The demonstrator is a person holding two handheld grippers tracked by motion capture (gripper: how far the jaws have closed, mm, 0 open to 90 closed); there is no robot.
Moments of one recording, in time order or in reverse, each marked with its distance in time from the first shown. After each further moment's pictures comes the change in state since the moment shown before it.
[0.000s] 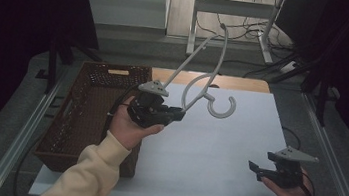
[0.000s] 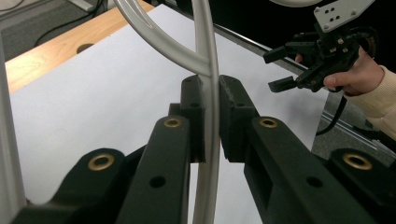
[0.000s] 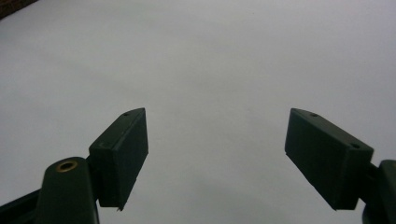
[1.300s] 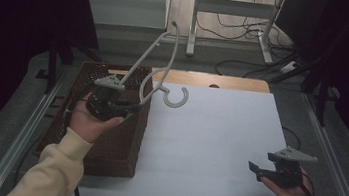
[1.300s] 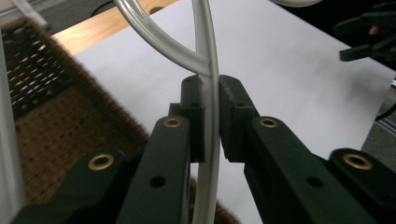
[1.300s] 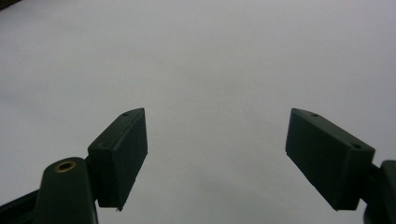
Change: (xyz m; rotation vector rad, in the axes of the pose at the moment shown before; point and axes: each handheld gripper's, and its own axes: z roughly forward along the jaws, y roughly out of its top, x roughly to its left) left arm 0.059 -0.051 -0.053 0.052 0.147 -0.077; right arm -0.001 -0.001 0.002 0.016 -0.003 0.005
